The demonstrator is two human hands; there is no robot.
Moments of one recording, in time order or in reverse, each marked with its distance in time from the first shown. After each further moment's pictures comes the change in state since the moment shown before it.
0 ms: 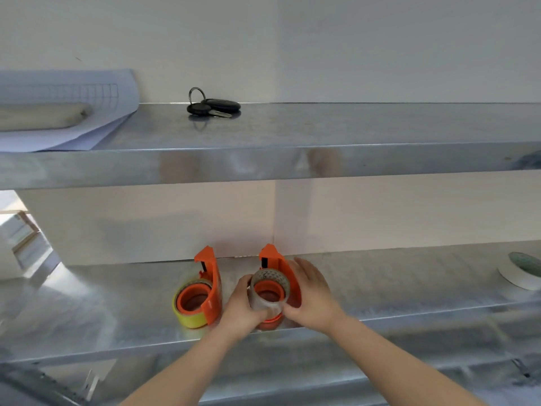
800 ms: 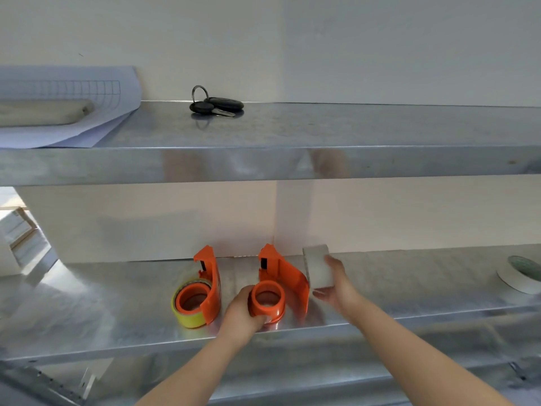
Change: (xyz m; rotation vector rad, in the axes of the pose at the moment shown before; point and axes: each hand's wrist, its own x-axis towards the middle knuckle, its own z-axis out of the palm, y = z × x) left_hand -0.001 -0.013 0.007 0.166 0.021 -0.046; right_hand 0.015 0.031 -0.026 1.347 0.029 0.806
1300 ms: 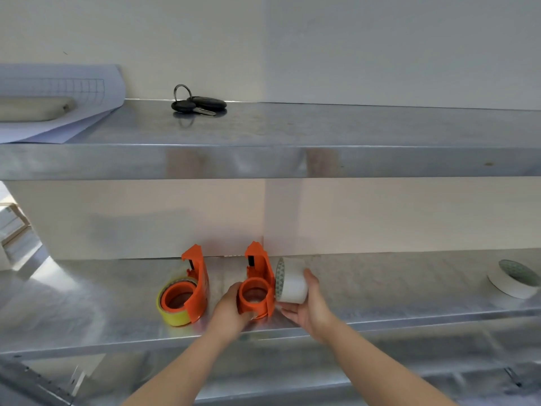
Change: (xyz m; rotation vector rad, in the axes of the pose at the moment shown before) left_hand 0.001 0.008 0.006 0.030 0.019 0.000; right_hand -0.004 0.038 0.007 0.107 -0.170 0.102
